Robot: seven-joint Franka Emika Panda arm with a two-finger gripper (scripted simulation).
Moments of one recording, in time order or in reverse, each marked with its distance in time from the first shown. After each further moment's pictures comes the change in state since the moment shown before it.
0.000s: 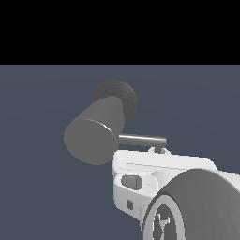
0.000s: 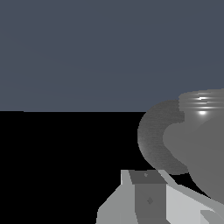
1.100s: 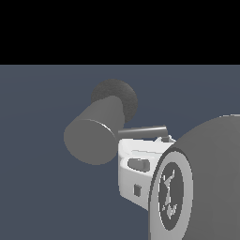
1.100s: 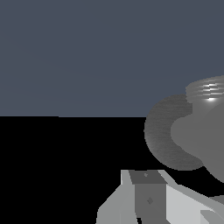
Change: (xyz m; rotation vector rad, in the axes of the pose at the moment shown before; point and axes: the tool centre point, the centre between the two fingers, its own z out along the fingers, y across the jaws) arm -0.029 -0.012 -0.002 0.029 0.051 -0.003
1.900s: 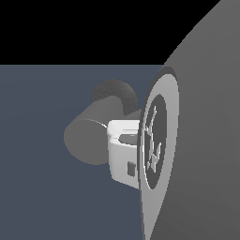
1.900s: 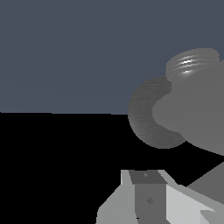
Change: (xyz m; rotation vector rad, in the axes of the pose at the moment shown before) arm -0.050 0.023 -0.004 -0.092 -0.024 -0.010
